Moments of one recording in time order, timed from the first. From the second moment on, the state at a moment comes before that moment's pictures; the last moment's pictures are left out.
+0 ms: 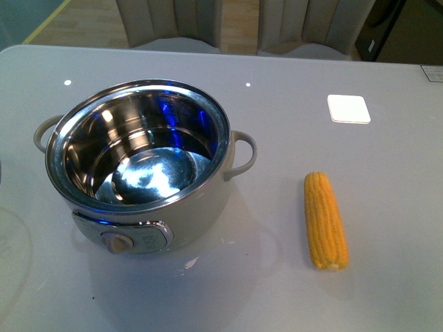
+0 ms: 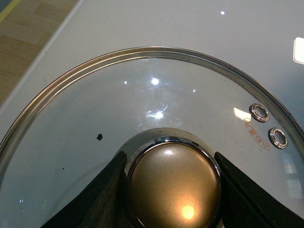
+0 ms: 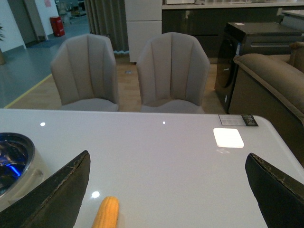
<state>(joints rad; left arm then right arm) 0.58 2.05 0.56 0.85 0.35 0.20 0.00 0.01 0.02 0.00 0.00 0.00</state>
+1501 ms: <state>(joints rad) 0.61 2.26 0.74 1.01 0.35 0.15 0.00 0.01 0.02 0.00 0.00 0.00</state>
